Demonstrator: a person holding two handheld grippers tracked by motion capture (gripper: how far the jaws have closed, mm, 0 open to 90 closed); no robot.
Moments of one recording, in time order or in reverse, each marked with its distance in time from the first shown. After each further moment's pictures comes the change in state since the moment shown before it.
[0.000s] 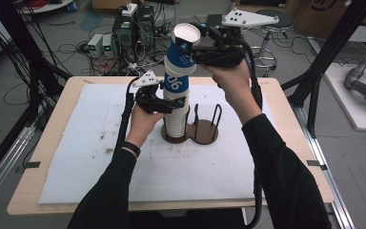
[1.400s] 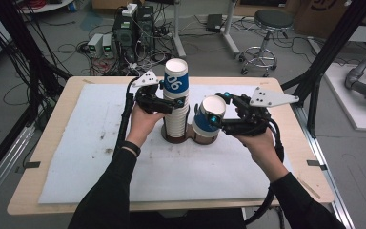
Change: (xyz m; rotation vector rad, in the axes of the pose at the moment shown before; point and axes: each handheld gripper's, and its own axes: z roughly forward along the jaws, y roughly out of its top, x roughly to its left) left arm 0.000 0.000 0.000 0.003 0.004 0.000; right arm 0.030 -0.127 -0.089 0.092 0.053 0.041
